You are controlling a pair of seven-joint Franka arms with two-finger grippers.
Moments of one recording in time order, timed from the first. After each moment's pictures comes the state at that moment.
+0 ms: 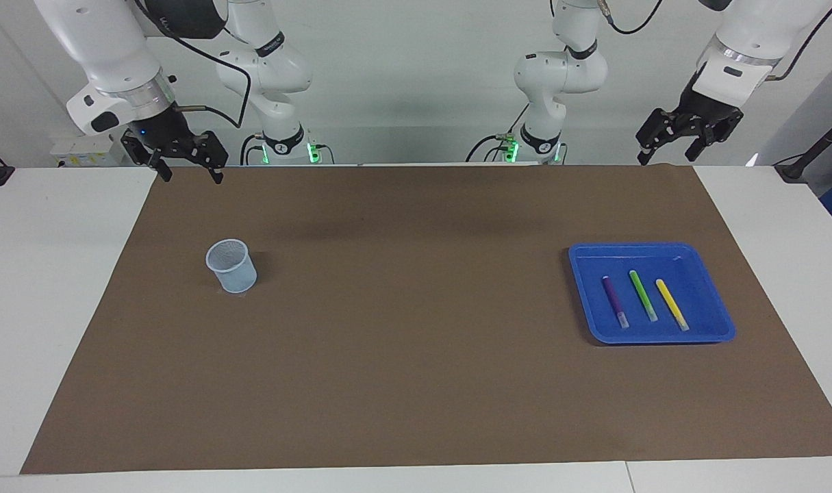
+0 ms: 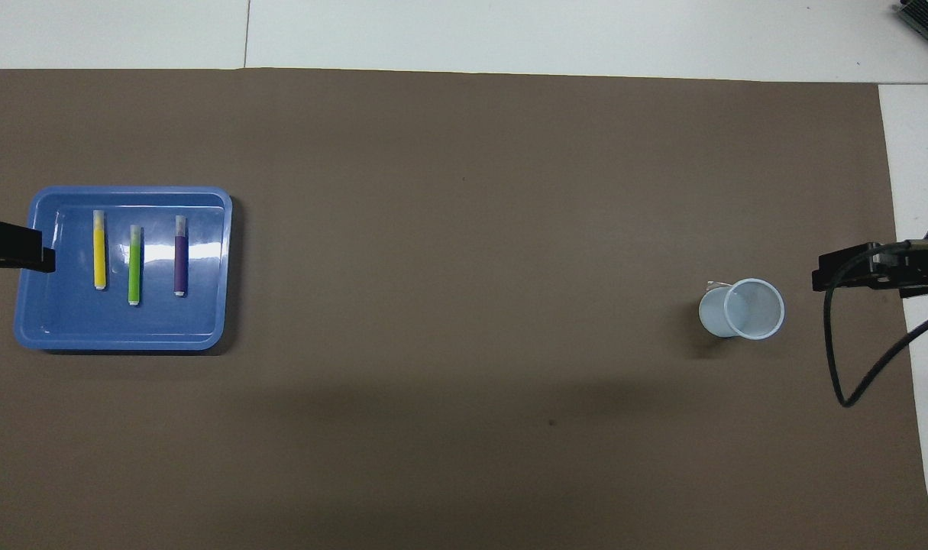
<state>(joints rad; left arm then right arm) -0.08 -0.08 0.04 -1.54 -0.03 1.47 -0.09 -0.07 -0.09 0.05 -1.69 0.01 1.56 0.07</state>
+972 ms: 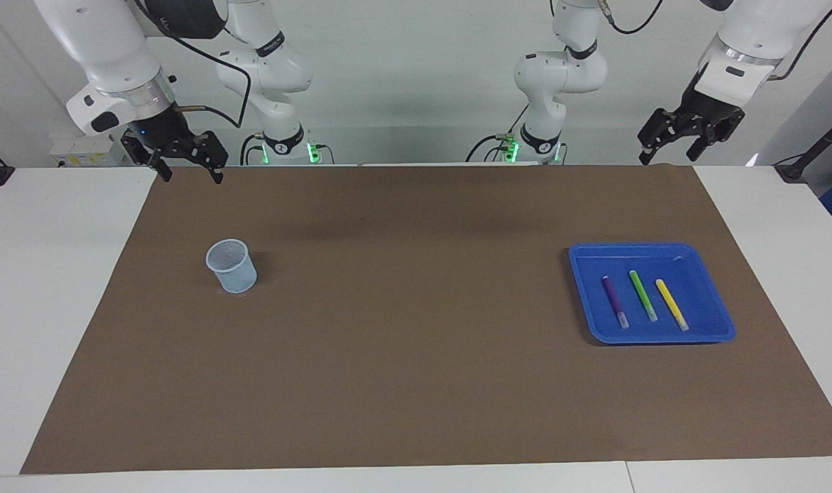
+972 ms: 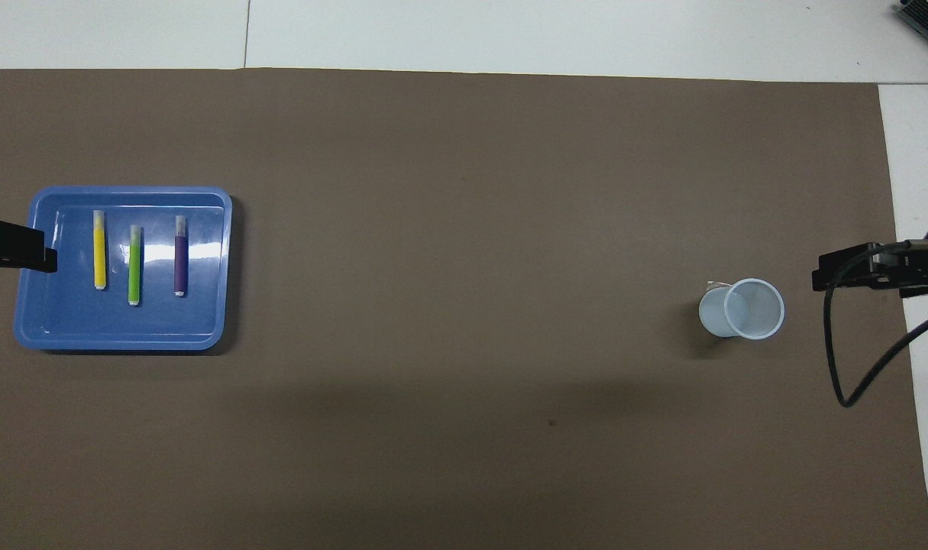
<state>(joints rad) -0.08 -0.07 0.05 -1.54 -0.03 1.47 -0.09 -0.07 -0.09 0.05 -1.69 0.01 1.56 0.07</state>
